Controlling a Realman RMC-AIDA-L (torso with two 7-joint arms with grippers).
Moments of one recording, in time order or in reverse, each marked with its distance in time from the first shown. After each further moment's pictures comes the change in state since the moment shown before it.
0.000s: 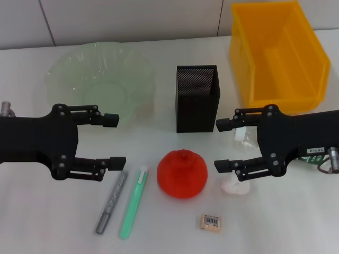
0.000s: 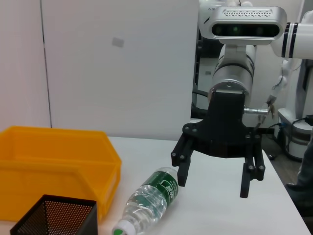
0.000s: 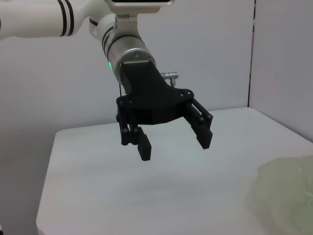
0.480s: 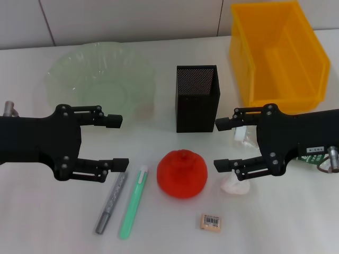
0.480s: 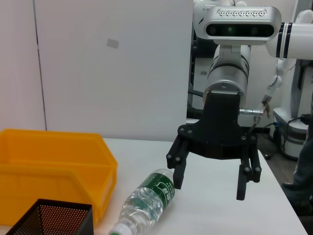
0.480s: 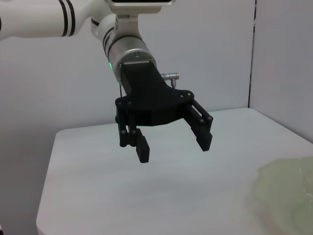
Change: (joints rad) left arm -0.004 -0.001 0.012 0.000 -0.006 0.000 0.002; right arm 0.003 -0.001 -0.001 -0.001 0.001 0.000 0.000
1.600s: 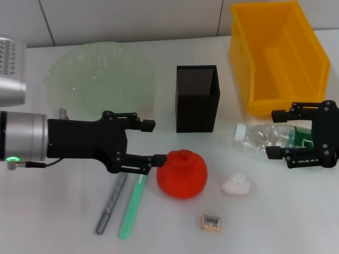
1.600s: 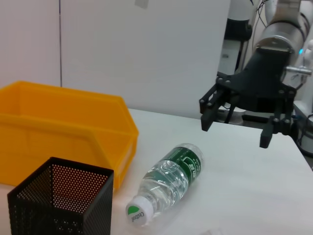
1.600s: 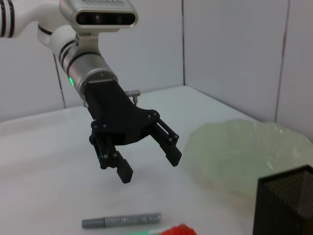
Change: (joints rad) left arm -0.064 -0.011 0.204 -0.206 -0.034 -0.294 -0.001; right arm -0.039 -0.004 0.271 -0.021 -0.127 -0.094 0.015
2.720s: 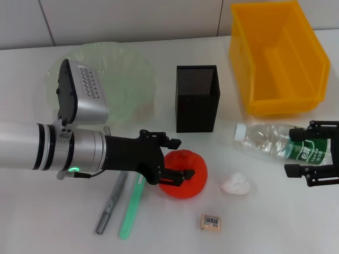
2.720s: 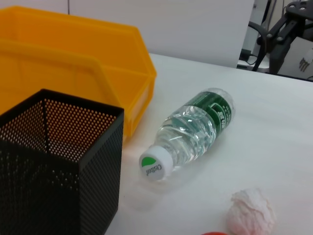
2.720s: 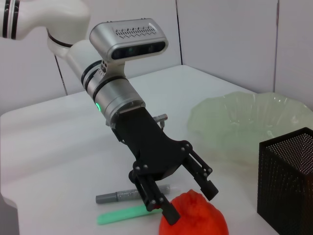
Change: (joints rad) left arm -0.067 -0.006 0.422 -0.176 -0.191 -0.413 -0.009; right arm -0.022 0.002 0.077 -0.024 -0.063 -0.094 0.022
